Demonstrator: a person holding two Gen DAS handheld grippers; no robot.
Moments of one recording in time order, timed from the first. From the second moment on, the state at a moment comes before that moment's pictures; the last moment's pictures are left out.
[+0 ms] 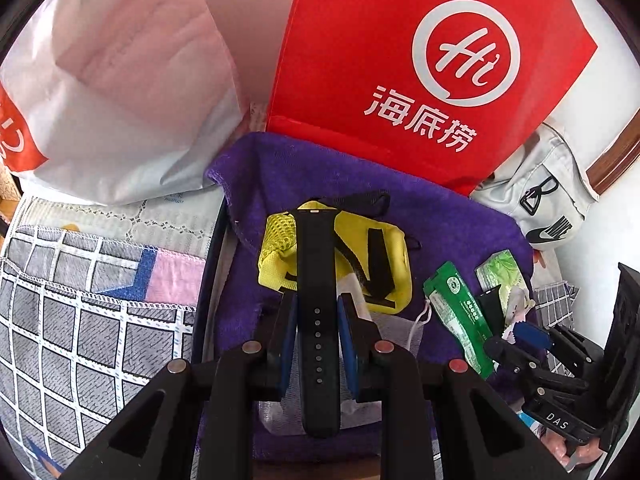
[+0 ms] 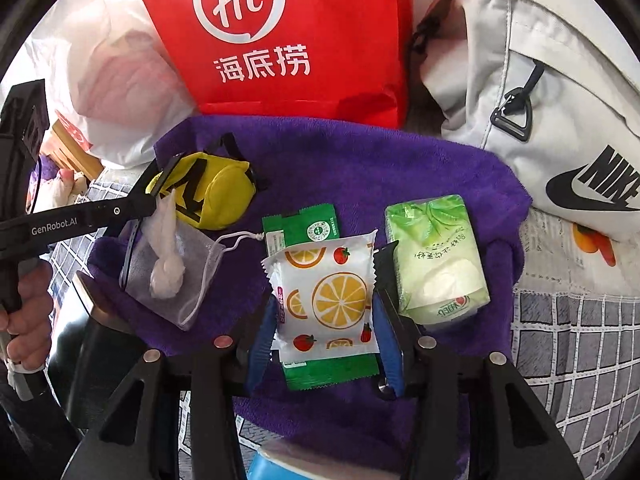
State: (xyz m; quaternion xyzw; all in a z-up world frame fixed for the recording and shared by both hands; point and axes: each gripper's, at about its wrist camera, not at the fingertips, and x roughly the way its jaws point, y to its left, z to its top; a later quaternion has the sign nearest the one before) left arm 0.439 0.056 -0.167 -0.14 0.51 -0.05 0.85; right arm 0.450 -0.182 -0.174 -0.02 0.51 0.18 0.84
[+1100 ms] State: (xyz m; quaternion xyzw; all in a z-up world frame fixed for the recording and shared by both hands) left arm 0.302 0.048 -0.082 -0.11 0.47 -0.05 0.87; right arm 0.275 -0.214 -0.101 0.02 0.45 0.20 0.87
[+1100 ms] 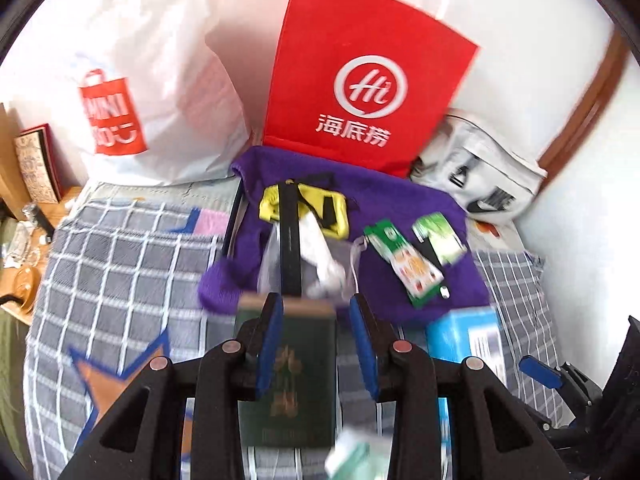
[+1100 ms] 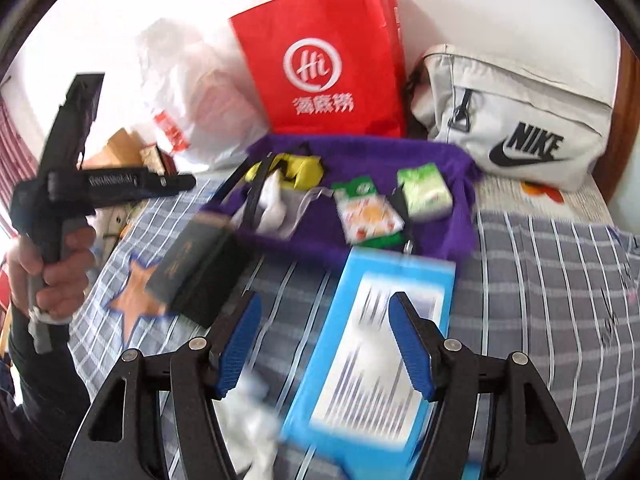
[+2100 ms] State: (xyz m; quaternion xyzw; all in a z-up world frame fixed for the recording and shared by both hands) left arm 0.122 0.104 -0.176 -0.20 0.50 -0.01 0.84; right arm 0.182 -0.127 -0.198 0.01 0.47 0.18 0.86
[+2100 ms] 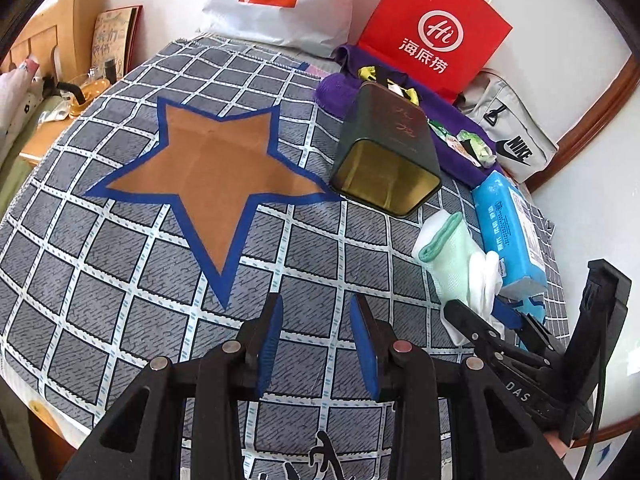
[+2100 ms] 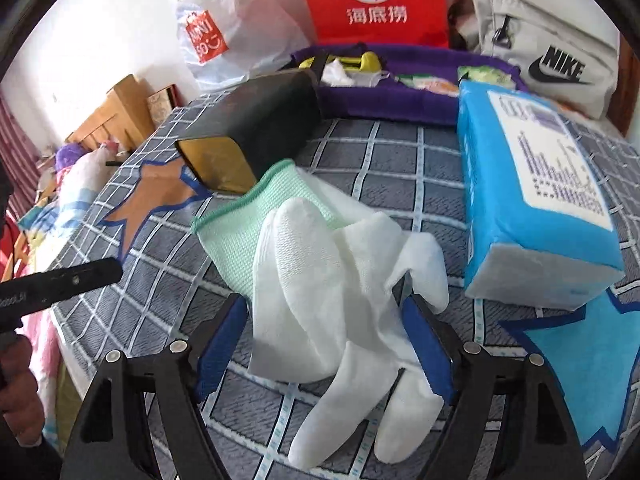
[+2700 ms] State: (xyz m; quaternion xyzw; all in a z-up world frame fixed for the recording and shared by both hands) left arm 0.149 0.033 -0.170 -0.14 0.49 -0.08 0.85; right arm 0.117 -0.174 -0.178 0.01 0.44 0.24 0.86
